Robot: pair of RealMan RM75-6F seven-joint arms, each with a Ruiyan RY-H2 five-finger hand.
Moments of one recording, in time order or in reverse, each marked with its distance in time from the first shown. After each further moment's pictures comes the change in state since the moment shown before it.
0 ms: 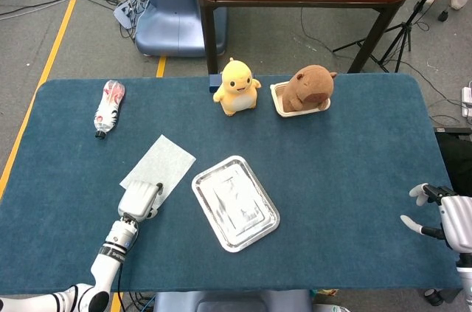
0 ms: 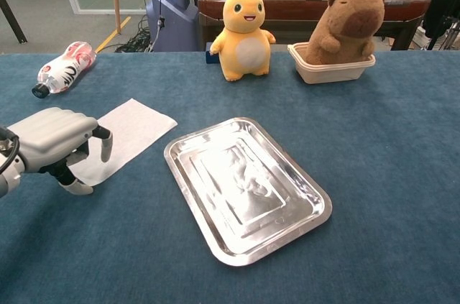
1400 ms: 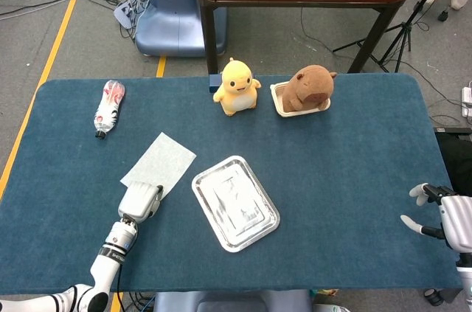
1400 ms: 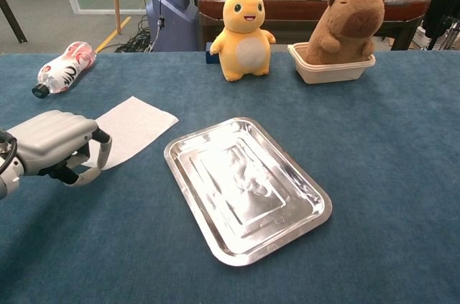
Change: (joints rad) left arm 0.014 -0.001 -0.006 0.010 0.028 -0.014 -0.039; right arm 0.001 0.000 0.001 0.002 0.004 -0.003 0.001
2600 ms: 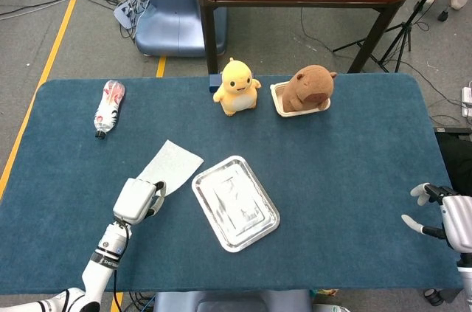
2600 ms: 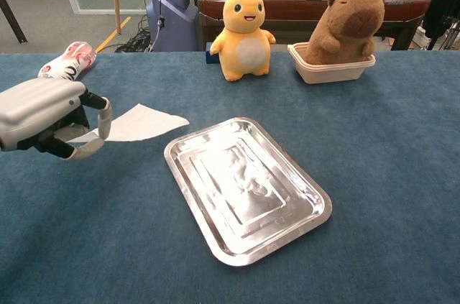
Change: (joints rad) left arm 0.032 0.088 -0.008 -0.162 0.143 0.118 -0.129; right arm -0.003 0.002 0.003 -0.003 0.003 0.005 -0.002
